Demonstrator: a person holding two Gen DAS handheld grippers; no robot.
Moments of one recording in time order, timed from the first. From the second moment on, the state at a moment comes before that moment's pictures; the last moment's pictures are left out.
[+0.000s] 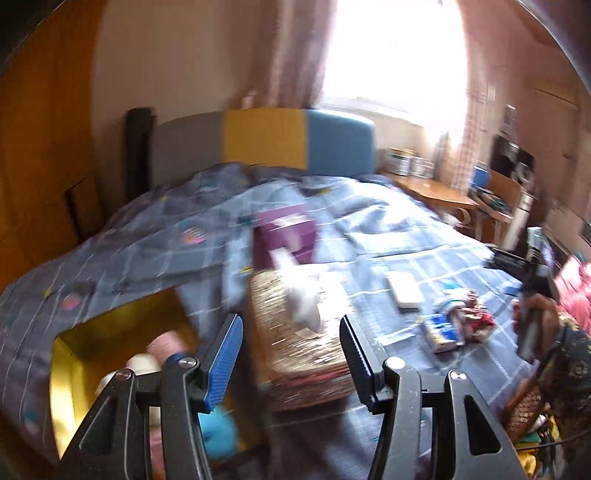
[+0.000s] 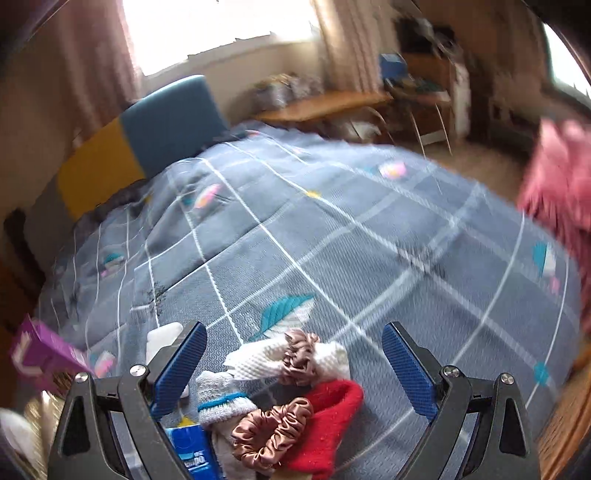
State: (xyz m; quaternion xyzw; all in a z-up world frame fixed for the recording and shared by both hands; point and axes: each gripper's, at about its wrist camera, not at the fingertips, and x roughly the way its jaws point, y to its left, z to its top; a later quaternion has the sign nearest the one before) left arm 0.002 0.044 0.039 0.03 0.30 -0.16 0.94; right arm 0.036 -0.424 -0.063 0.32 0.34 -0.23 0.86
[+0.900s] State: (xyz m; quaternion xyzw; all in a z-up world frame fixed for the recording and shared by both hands) left arm 0.100 -0.218 -0.105 0.08 0.53 -0.32 0.78; right arm 0.036 -0.428 -0.077 0.41 0.33 -0.15 0.83
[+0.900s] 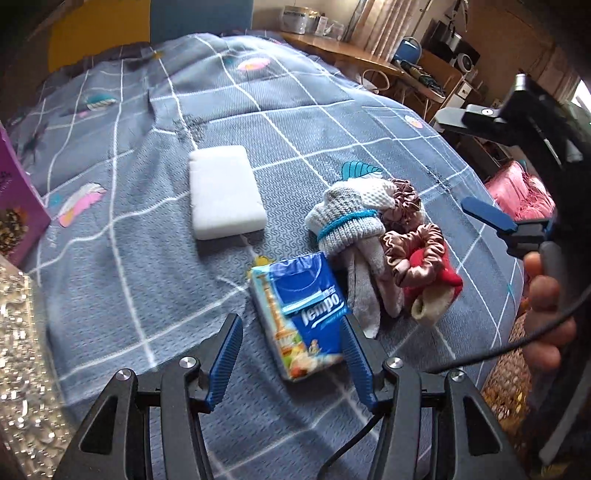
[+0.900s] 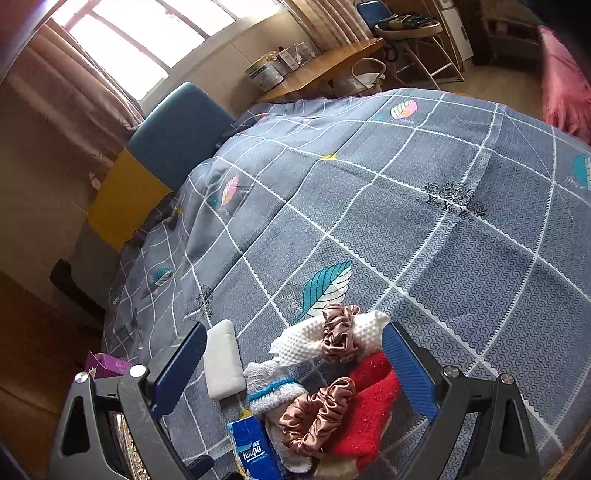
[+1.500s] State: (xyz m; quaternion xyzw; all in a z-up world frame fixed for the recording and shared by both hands) left arm 0.110 -0.194 -0.122 0.05 0.54 -0.30 0.79; right arm 0.048 -0.427 -0.098 0.41 0.39 -0.14 0.81
